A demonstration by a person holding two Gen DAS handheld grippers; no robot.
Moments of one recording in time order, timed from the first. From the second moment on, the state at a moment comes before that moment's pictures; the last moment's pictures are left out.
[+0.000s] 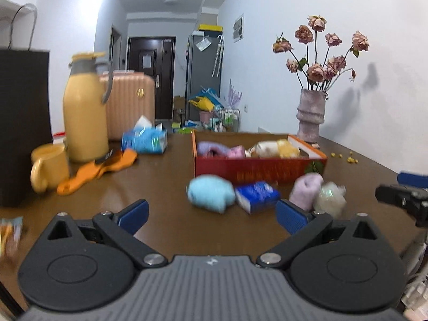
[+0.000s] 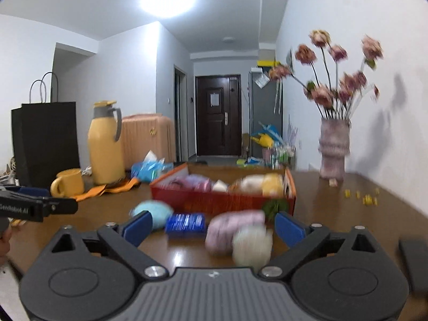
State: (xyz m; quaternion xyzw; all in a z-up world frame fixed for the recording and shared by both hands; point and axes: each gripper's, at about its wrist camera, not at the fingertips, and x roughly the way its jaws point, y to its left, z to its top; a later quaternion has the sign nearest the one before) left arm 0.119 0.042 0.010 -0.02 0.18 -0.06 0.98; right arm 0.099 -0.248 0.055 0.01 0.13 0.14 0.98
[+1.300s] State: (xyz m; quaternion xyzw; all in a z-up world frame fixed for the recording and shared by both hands) left arm 0.221 -0.060 -0.023 0.14 0.16 -0.24 0.95; right arm 0.223 -0.296 0.008 0.16 0.23 0.14 0.95
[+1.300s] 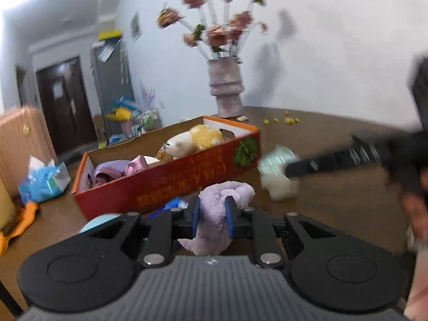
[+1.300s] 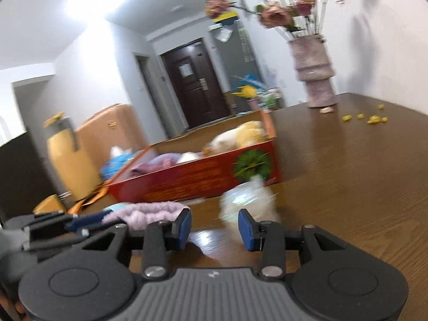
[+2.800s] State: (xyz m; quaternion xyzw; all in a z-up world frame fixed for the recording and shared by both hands) left arm 0.203 0.021 -0.043 -0.20 0.32 -0.20 0.90; right arm 0.177 -0.225 -0.025 0.10 0.27 0.17 0.94
